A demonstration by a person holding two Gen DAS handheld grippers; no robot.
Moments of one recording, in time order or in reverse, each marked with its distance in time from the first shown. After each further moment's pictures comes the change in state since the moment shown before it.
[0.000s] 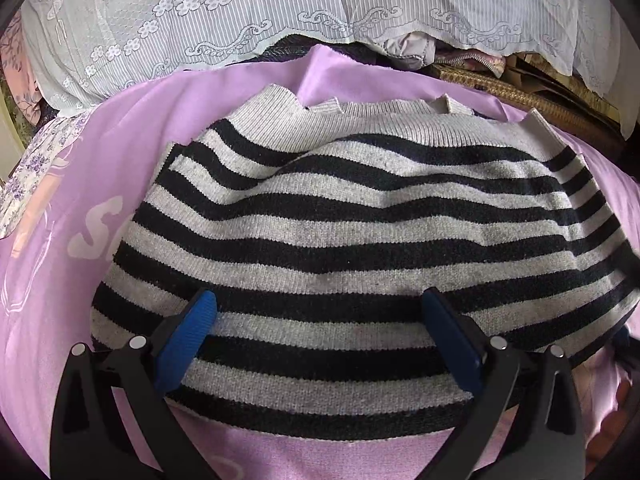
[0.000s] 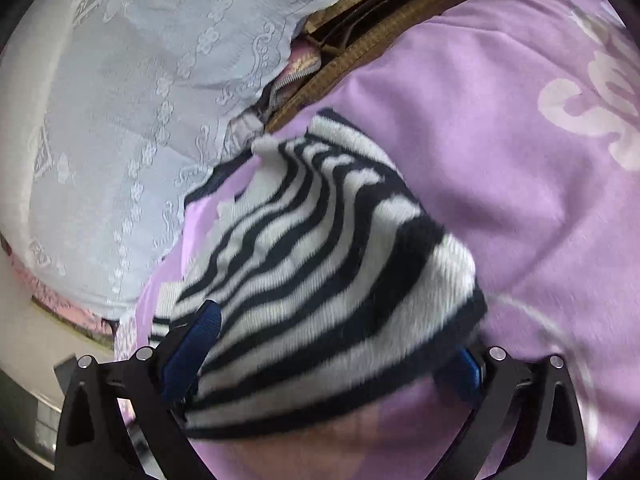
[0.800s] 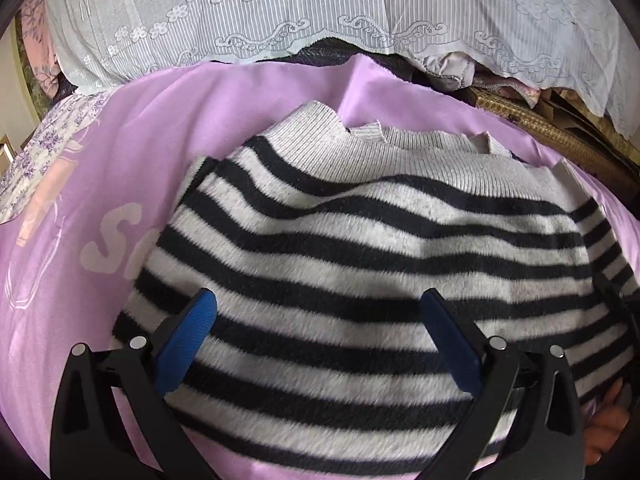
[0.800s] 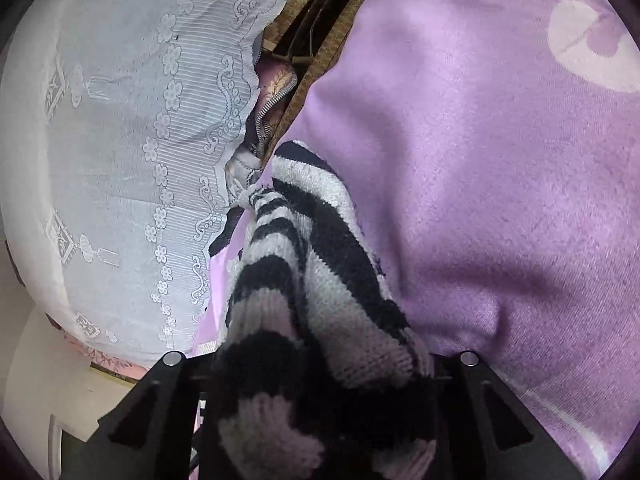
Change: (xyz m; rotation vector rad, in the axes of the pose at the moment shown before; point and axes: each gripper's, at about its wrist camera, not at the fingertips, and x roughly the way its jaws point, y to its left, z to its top) left arm 0.010 0.018 0.032 -0.114 0.026 0.033; right arm 0.035 -0.042 0.026 0.234 -0.013 0.174
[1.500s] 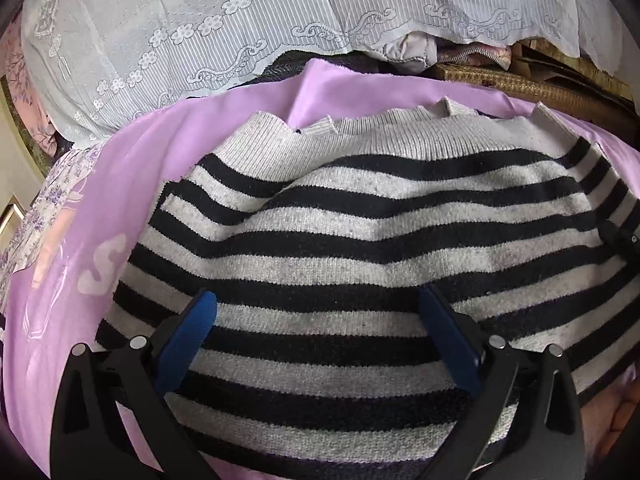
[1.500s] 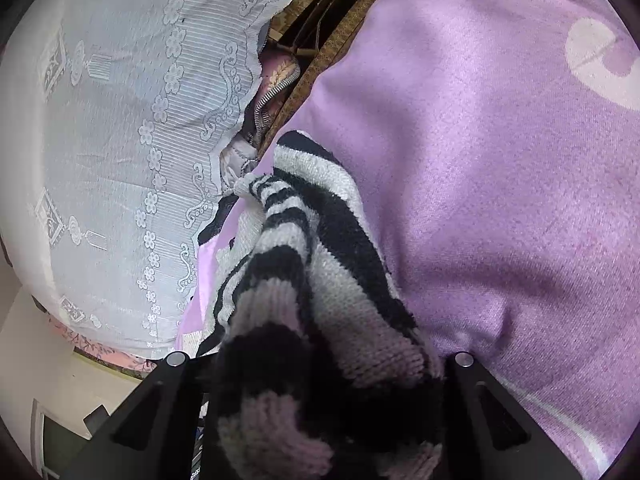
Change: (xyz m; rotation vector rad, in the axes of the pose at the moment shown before) left arm -0.001 -0.042 -0.025 0.178 -0.079 0.080; right arm 0.001 0.005 -0.001 -0.055 0.015 -0.049
